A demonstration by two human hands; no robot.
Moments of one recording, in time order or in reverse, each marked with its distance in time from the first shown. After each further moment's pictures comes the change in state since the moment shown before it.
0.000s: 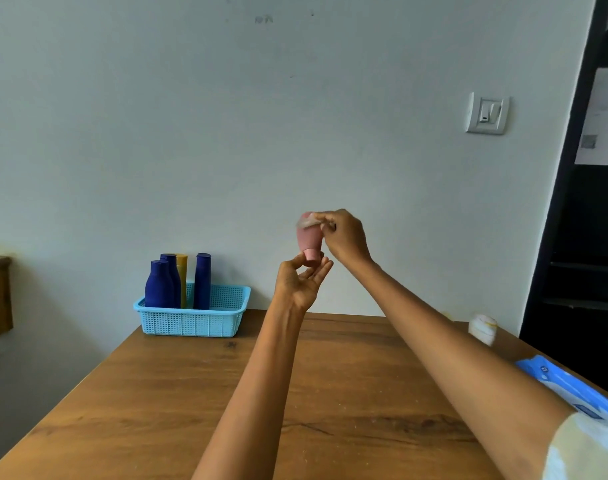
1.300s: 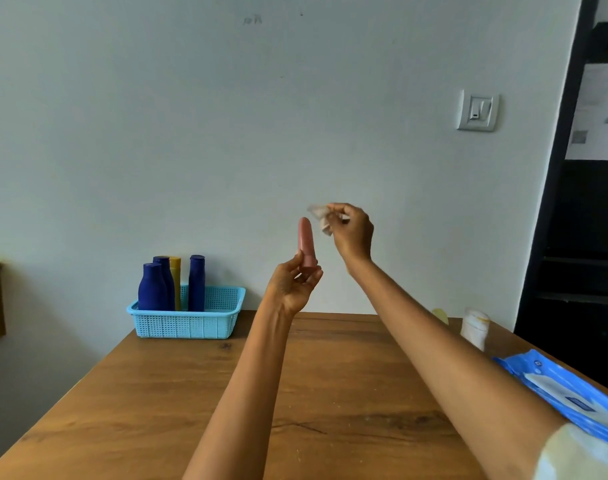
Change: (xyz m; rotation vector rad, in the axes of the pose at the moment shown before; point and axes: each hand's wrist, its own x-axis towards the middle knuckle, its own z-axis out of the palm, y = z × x) left_hand 0.003 0.000 -0.003 0.103 -0.034 -0.016; right_hand 0.000 0.009 -0.006 0.327 0.257 0.182
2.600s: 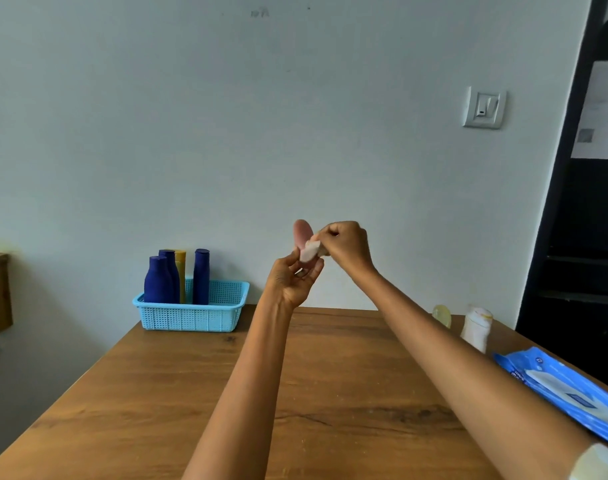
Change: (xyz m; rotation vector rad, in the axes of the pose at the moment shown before) left_hand -0.003 0.006 -0.005 -0.121 0.007 -0.042; right_hand -0.027 -0.001 -0.003 -0.166 -0.258 -0.018
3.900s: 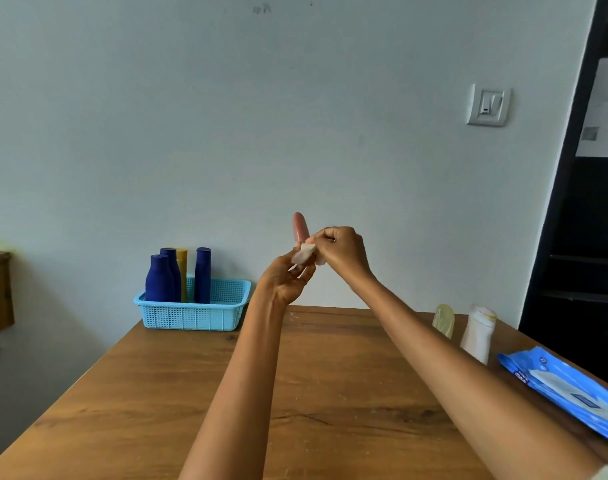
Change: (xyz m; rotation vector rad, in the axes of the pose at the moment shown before) left_hand 0.003 0.011 -0.007 0.202 0.038 0.046; right_hand -0.014 -0.004 0.005 0.002 -0.037 -0.002
